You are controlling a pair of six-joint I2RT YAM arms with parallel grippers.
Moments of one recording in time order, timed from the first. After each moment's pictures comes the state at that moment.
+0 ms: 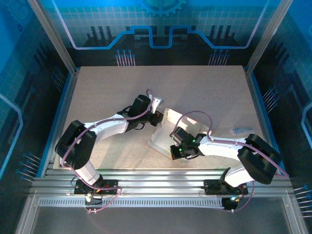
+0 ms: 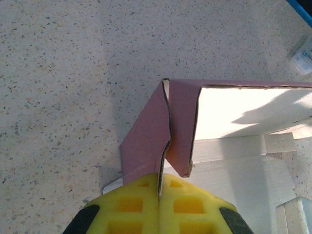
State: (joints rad) left arm -0.58 1.64 0.94 0.02 0.28 -0.22; right arm 0.87 1.44 0.63 -0.36 -0.09 0.63
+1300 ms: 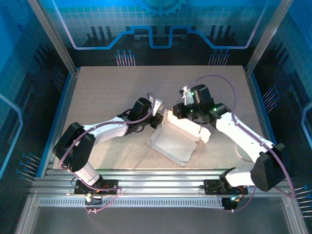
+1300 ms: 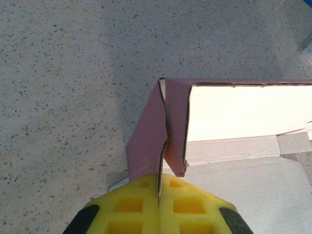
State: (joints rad) left arm -0.61 1.62 0.92 0.03 0.21 -0.19; right arm 0.45 1.38 1.13 -0.47 -0.39 0.39
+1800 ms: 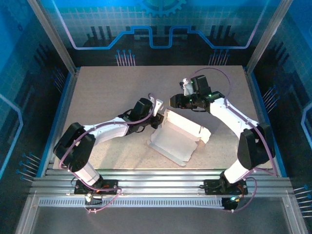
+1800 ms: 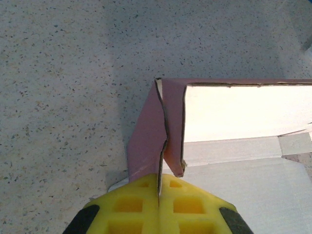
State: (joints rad) left arm -0.63 1.63 0.93 0.03 0.18 -0.19; right arm 0.37 1.60 1.24 -0.46 -0.48 0.36
